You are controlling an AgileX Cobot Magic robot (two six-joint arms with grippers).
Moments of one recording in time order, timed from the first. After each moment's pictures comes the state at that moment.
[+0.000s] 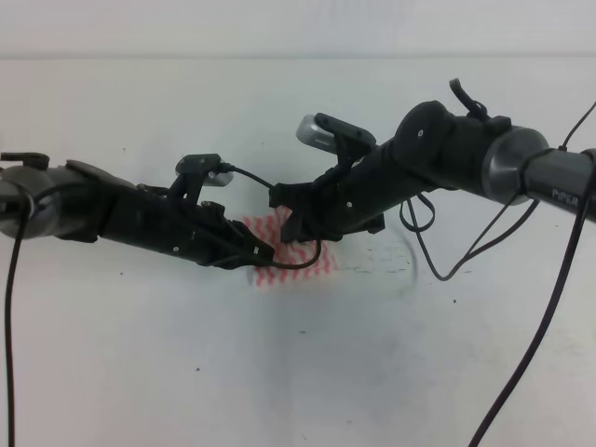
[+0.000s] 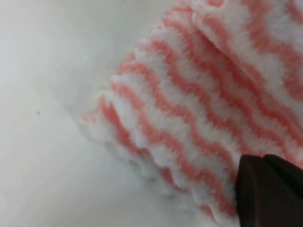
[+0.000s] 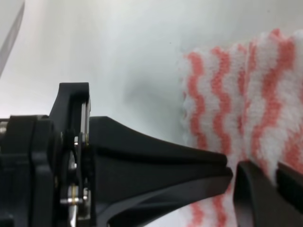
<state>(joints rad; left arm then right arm) -0.22 2.11 -1.28 -1.22 0.80 1.35 0.51 2.14 -1.65 0.76 0.69 -0.11</state>
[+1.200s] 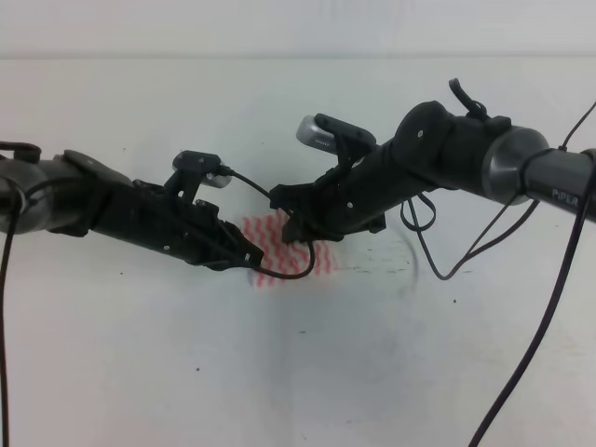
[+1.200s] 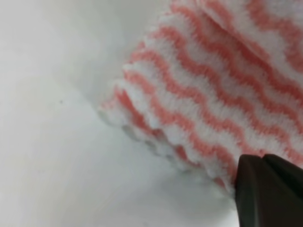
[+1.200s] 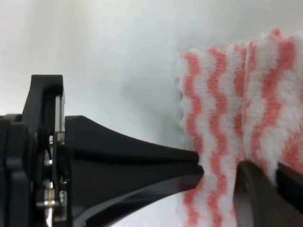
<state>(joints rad) -0.22 2.07 -1.28 -1.10 0.77 1.33 0.51 2.14 -1.65 0.74 0.69 -0.11</state>
